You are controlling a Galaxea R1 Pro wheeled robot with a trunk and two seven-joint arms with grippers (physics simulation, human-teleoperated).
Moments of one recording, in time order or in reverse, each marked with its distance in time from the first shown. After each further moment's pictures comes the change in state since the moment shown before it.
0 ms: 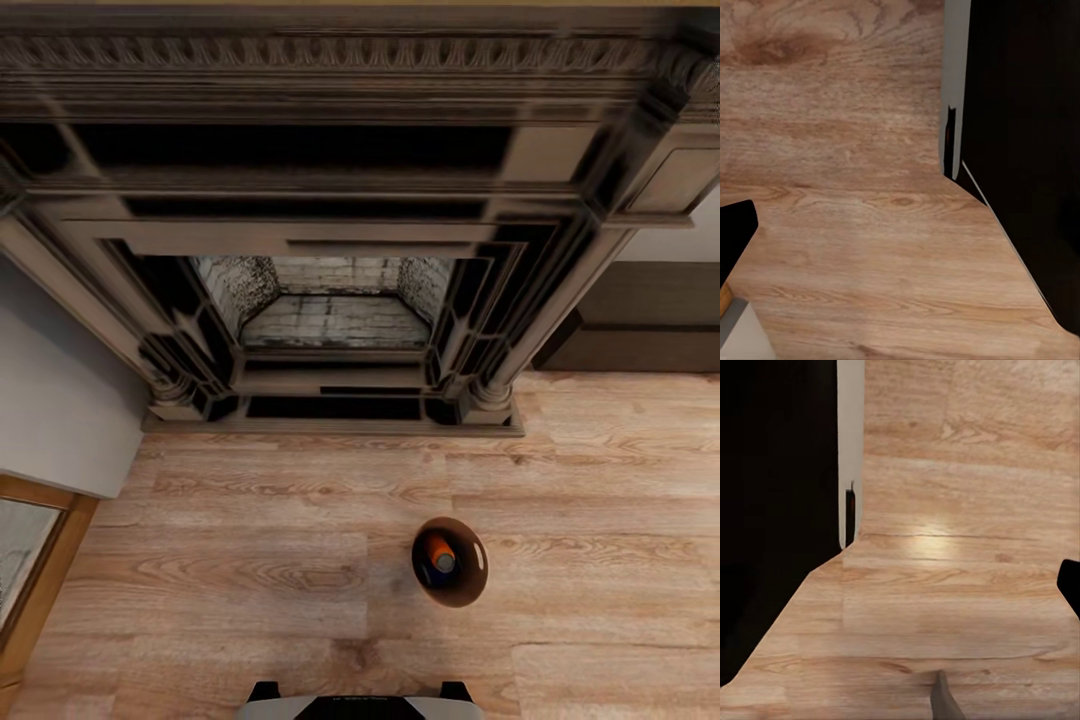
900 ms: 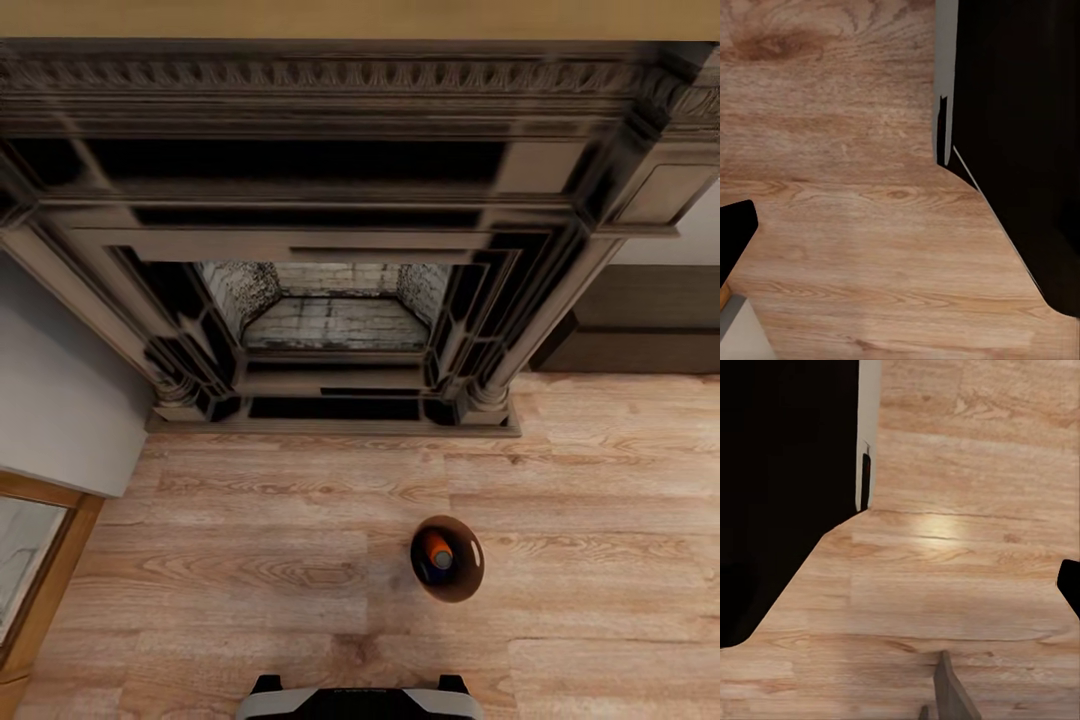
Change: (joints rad) left arm 0.000 -0.003 -0.001 0.000 -0.003 -0.005 -0.011; right arm 0.026 0.014 0.007 0.000 0.011 0.000 0.003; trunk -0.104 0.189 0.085
